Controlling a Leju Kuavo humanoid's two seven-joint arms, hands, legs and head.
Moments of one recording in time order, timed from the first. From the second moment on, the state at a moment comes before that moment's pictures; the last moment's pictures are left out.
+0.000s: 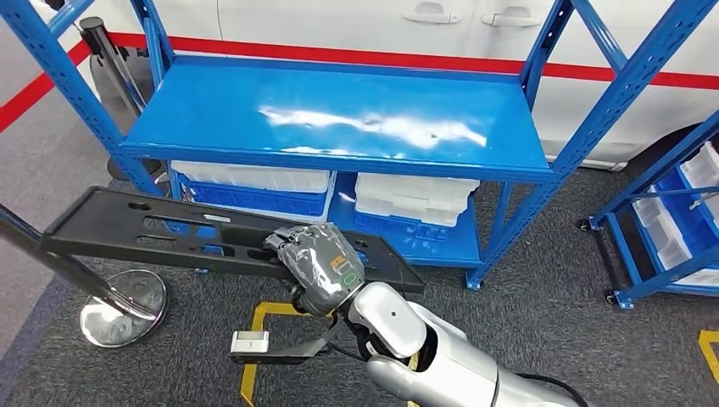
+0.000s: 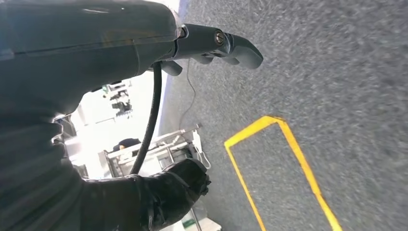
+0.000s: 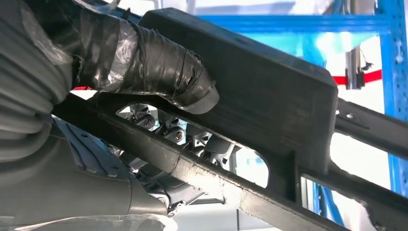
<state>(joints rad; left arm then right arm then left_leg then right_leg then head) -0.03 -0.01 0.73 -0.19 -1.41 -0.29 0.13 -0.61 0.01 0.89 -1.44 1.09 -0.17 0.03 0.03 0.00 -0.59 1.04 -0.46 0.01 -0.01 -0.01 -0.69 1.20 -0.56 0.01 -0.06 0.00</state>
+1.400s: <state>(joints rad) -0.02 -0.05 0.65 -0.18 -1.49 -0.23 0.12 -0.43 -0.14 0.82 -1.55 1.14 -0.14 0.03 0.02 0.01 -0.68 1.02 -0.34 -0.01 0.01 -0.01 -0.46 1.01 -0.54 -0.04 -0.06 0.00</state>
